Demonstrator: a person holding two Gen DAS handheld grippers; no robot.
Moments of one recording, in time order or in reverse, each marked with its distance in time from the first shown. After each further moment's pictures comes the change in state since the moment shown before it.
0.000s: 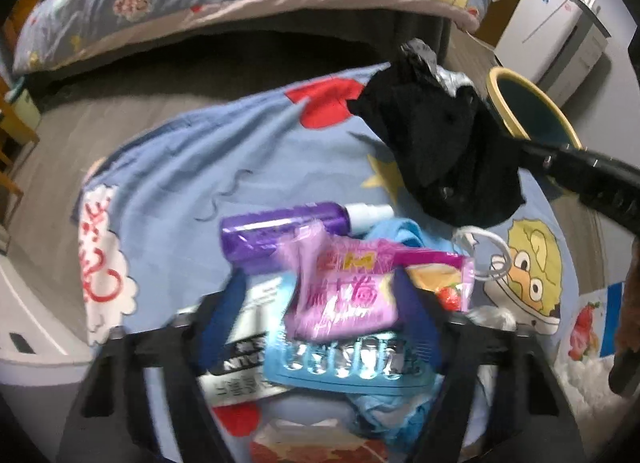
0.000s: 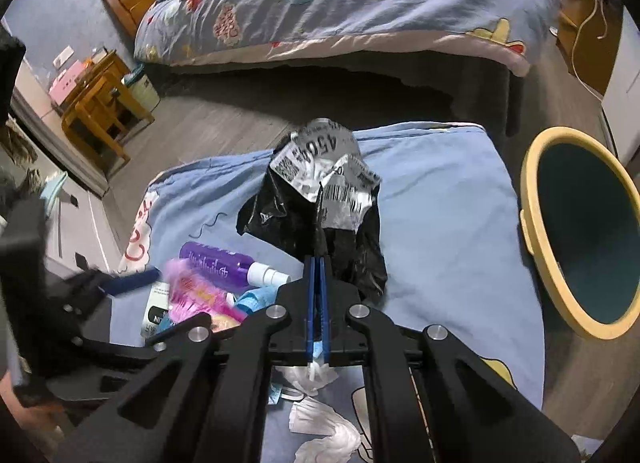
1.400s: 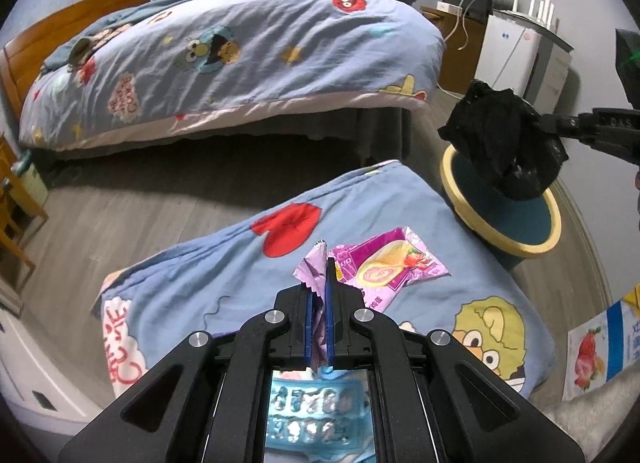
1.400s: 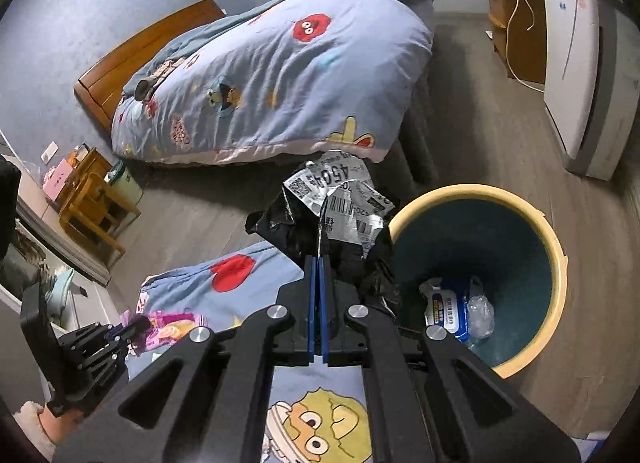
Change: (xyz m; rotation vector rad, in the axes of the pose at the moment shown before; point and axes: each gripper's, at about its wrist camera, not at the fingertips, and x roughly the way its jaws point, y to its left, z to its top) left arm -0.066 -0.057 0.043 0.105 -0.293 0.034; right arm -0.118 -0.141 0.048 0.176 -0.212 -0.026
